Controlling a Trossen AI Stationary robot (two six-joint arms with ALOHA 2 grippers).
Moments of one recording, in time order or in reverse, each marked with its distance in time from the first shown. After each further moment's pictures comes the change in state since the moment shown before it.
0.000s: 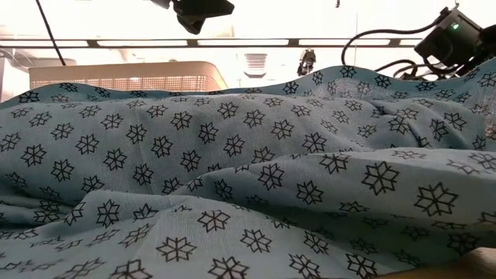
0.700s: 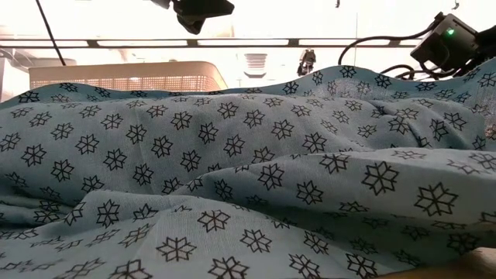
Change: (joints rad) left arm 0.000 0.000 0.000 0.000 0.000 0.000; right arm 0.000 0.058 0.000 0.020 0.000 0.017
